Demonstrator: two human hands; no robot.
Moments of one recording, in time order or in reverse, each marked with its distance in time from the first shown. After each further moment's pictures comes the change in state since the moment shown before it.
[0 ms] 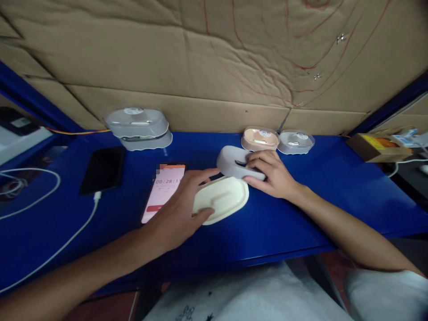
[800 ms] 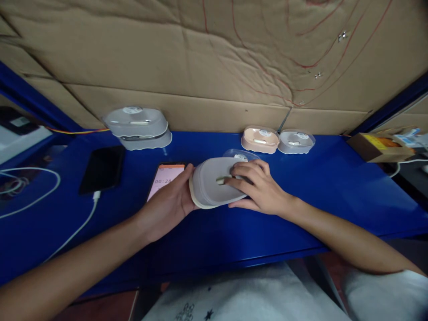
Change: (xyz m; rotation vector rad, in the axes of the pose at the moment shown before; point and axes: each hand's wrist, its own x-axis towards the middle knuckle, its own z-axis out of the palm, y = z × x) left_hand 0.025 0.015 -0.009 -1.196 0.065 -0.615; right_hand 0.002 -0.039 0.014 -0.193 -0.053 -0.252
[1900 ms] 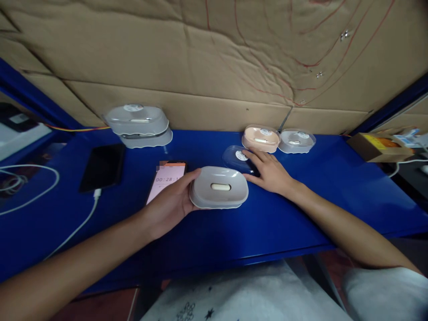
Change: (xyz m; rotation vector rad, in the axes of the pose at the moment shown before) left_hand 0.003 -0.002 -0.001 -0.002 0.111 -0.136; right_hand -0.022 0.052 0.013 0.029 -0.294 0.540
